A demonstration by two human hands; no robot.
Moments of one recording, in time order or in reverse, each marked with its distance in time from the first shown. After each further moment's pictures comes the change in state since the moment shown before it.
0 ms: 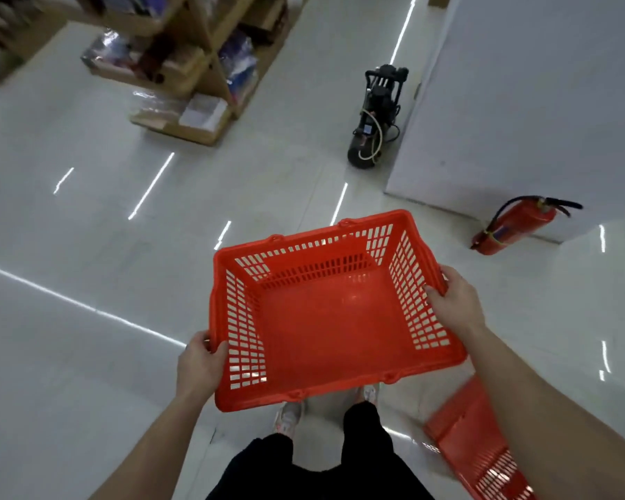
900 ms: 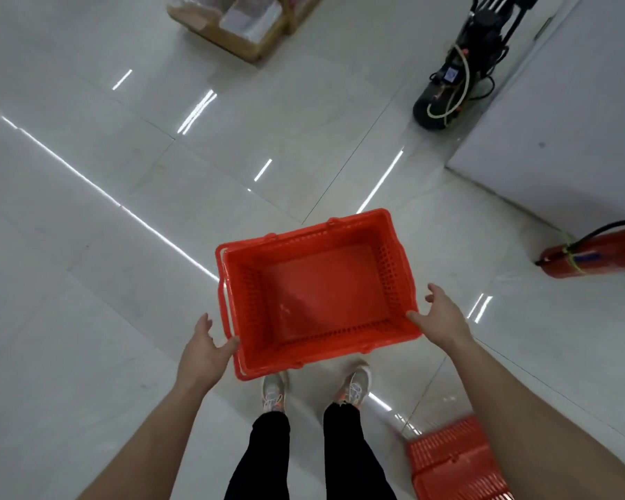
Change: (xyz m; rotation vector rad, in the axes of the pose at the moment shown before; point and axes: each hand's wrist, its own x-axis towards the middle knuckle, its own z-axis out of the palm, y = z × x) left_hand 0.037 -0.010 0.146 0.052 -0.077 -0.317; right_hand 0.168 0.091 0.127 -0.198 -0.484 0.049
